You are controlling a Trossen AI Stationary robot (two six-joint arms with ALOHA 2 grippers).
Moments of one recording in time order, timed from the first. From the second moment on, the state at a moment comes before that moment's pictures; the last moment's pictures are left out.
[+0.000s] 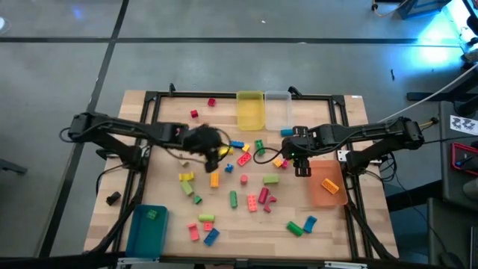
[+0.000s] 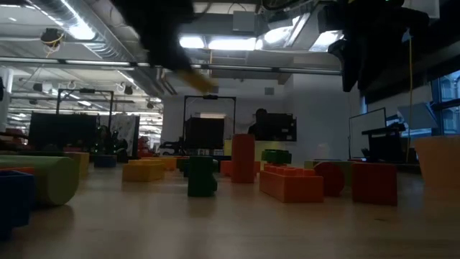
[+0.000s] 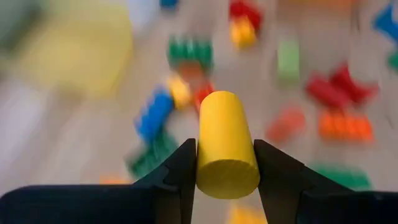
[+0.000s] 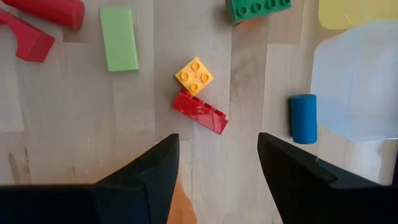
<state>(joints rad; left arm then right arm) 0.01 1.35 1.00 -0.42 -0.19 -0.23 0.08 1.37 1.18 -1.14 0.18 0.02</state>
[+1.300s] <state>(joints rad) 0.46 1.85 1.00 0.41 -0.20 0.18 0.09 1.38 0.96 -0.64 -0.06 0.19</state>
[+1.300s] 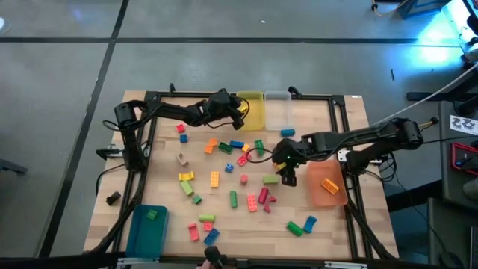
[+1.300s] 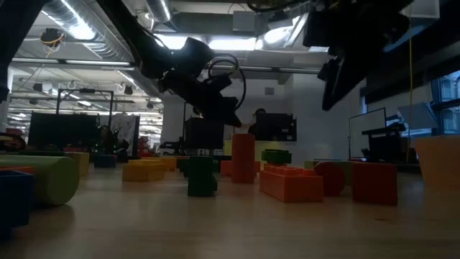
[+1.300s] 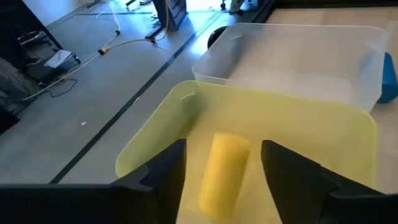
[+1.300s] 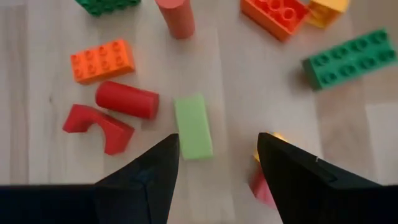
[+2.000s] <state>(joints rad) 0.46 1.85 1.00 0.40 -0.19 0.13 0.16 1.38 0.65 -0.19 -0.05 0.15</state>
